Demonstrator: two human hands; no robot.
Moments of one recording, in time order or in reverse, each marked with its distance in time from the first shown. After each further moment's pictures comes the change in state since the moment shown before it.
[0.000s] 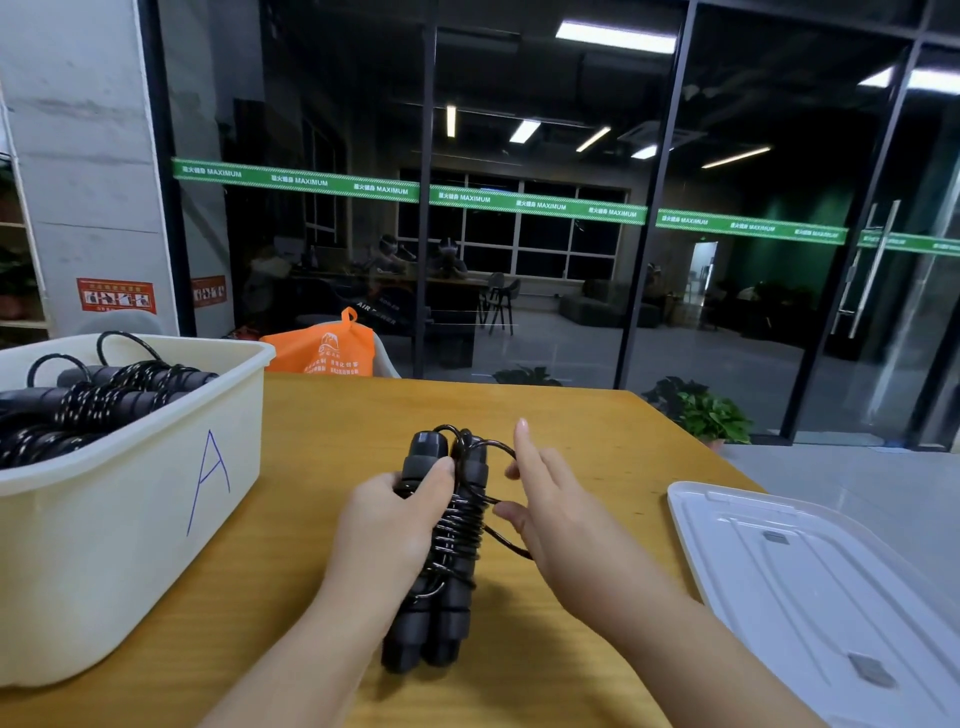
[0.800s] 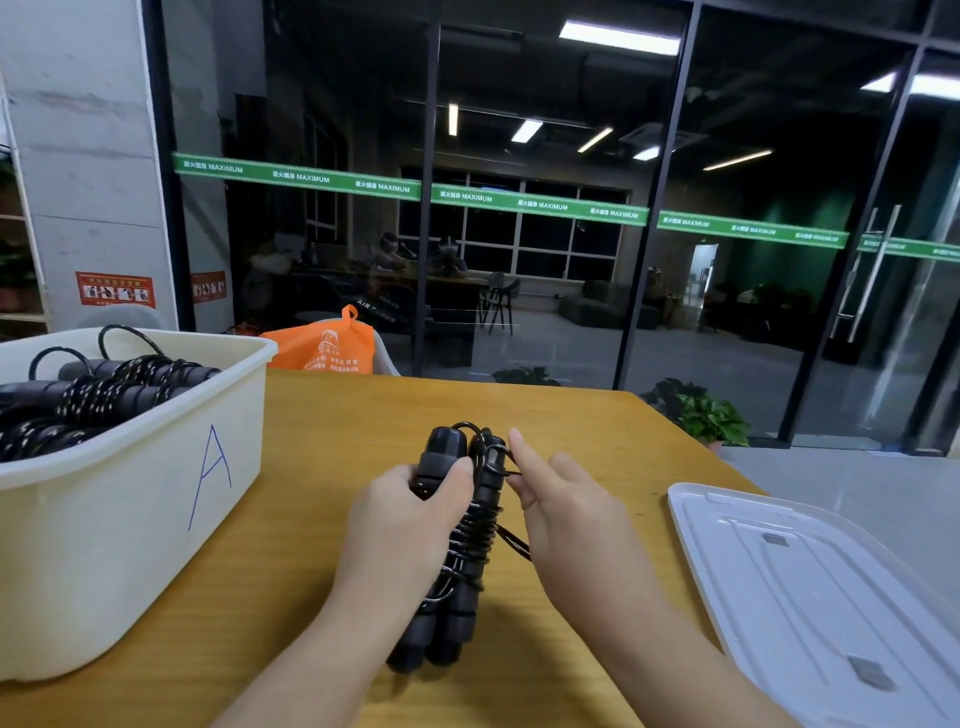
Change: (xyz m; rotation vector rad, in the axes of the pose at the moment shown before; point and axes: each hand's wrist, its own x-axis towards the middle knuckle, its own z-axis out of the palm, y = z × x) left_hand -0.007 0.005 0.004 0.110 0.019 0.109; right_hand -0.004 -0.007 0.009 -0.003 0.340 0.033
